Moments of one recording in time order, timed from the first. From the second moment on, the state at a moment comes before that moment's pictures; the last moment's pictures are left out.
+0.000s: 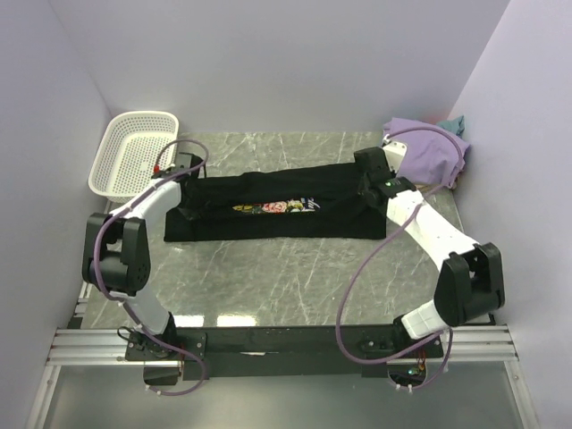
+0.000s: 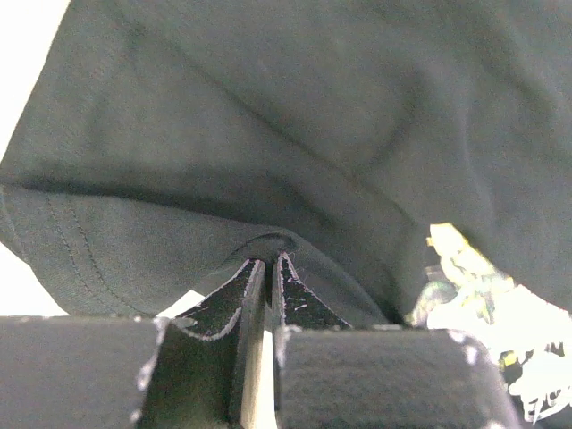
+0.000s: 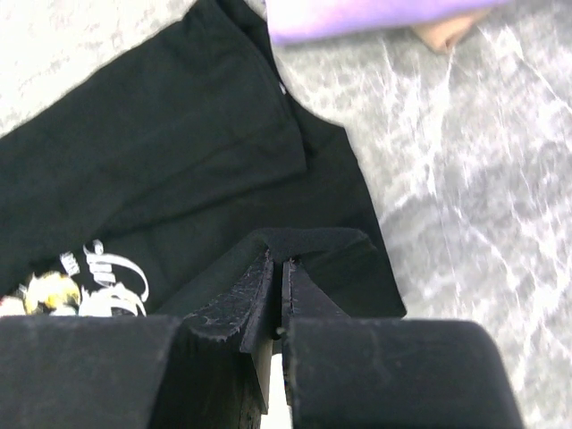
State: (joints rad) left arm -0.18 1.69 1.18 -0.65 -0.23 -0.91; right arm 0.35 1.45 1.13 -0.48 0.60 0.57
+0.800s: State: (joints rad) left arm -0.12 1.92 1.37 -0.68 -0.20 -0.74; right arm 0.25 1.79 1.38 -0.46 0.55 0.47
